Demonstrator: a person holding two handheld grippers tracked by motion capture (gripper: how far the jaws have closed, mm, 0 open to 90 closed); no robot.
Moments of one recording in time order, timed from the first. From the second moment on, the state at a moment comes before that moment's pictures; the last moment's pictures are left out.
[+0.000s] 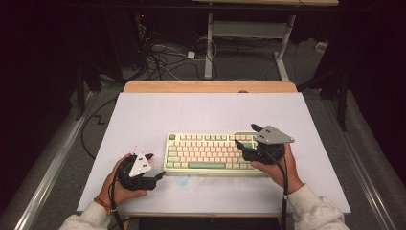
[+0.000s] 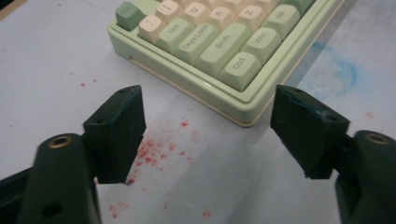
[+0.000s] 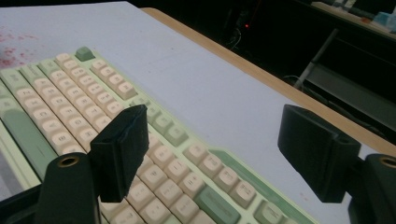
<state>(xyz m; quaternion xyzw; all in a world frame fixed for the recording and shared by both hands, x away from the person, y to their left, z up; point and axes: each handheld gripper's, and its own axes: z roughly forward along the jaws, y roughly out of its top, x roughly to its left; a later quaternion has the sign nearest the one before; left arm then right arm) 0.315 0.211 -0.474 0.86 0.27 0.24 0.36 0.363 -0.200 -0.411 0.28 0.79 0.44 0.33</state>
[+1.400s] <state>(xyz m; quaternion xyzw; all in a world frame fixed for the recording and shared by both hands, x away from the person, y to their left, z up) 0.323 0.193 -0.447 0.87 0.25 0.19 0.38 0.306 -0.247 -0.452 0.29 0.80 0.39 0.35</state>
